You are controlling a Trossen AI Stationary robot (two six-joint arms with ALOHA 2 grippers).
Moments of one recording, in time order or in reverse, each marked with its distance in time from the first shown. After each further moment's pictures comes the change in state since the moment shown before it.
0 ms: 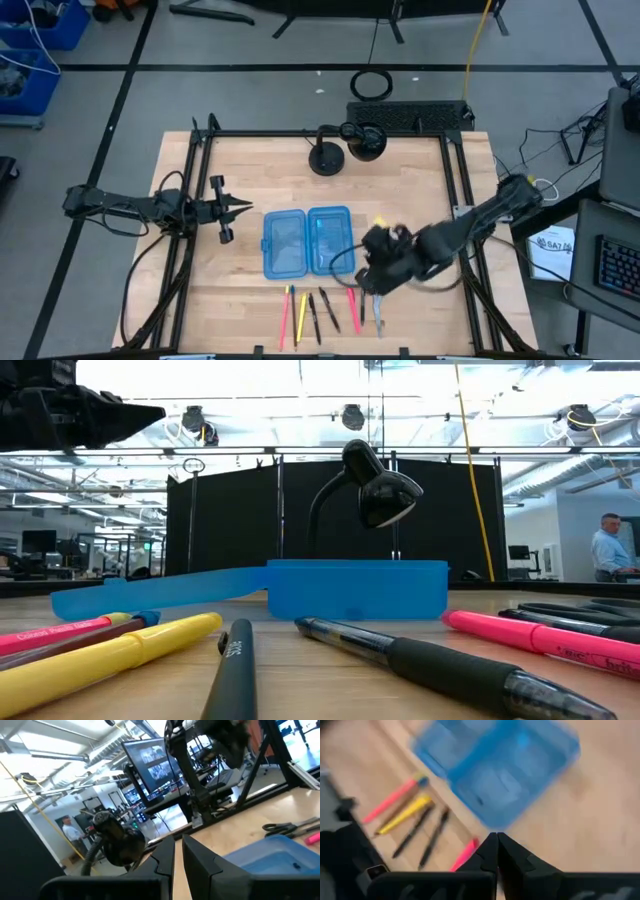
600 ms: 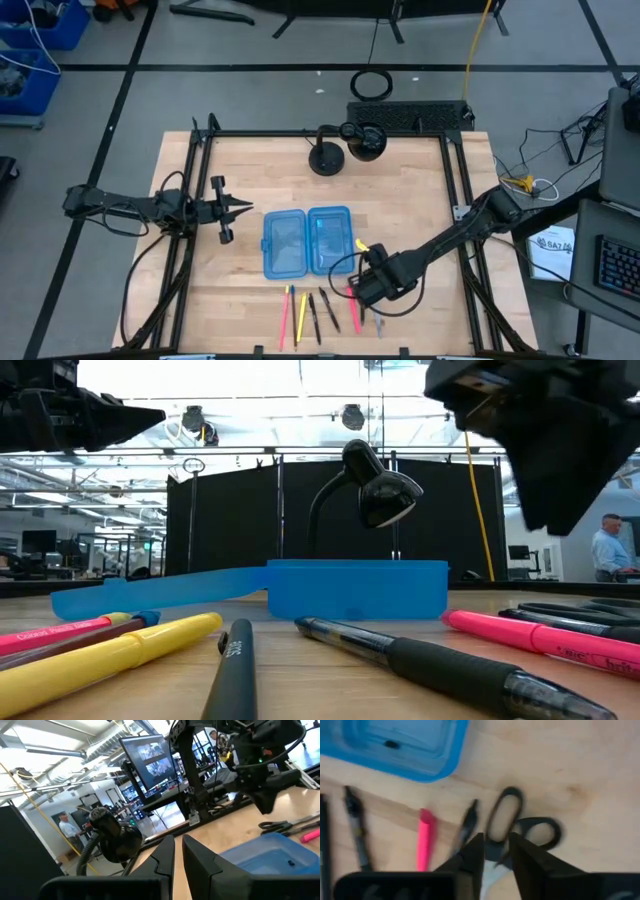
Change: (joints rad) left arm 0.000 0.000 0.000 -0.010 0.002 -0.008; right arm 0.014 0.180 -0.245 0.156 -0.219 0.514
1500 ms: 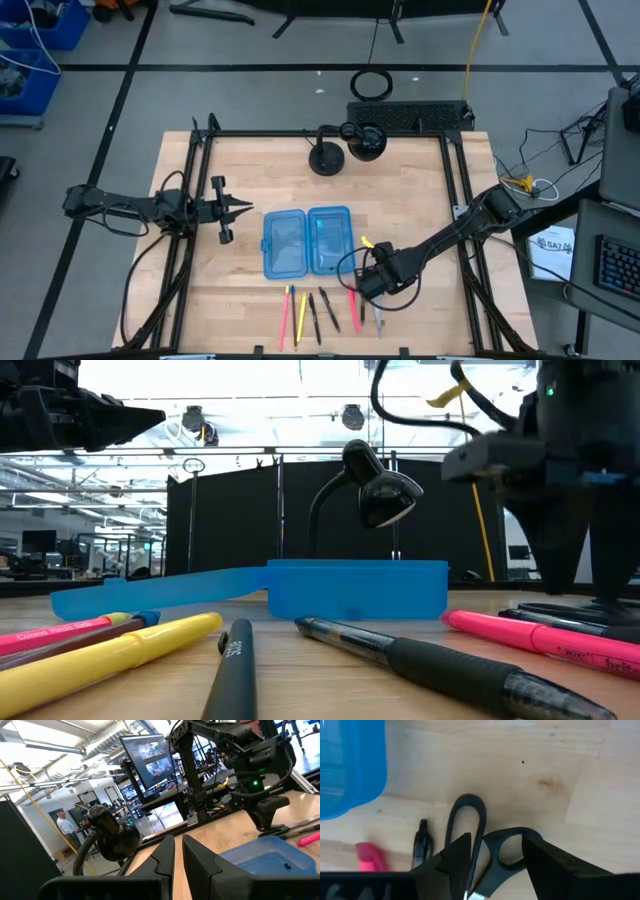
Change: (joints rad) left arm 0.000 0.000 0.000 -0.002 0.000 -0.033; right arm -0.024 0.000 -0.175 0.117 -0.074 0.157
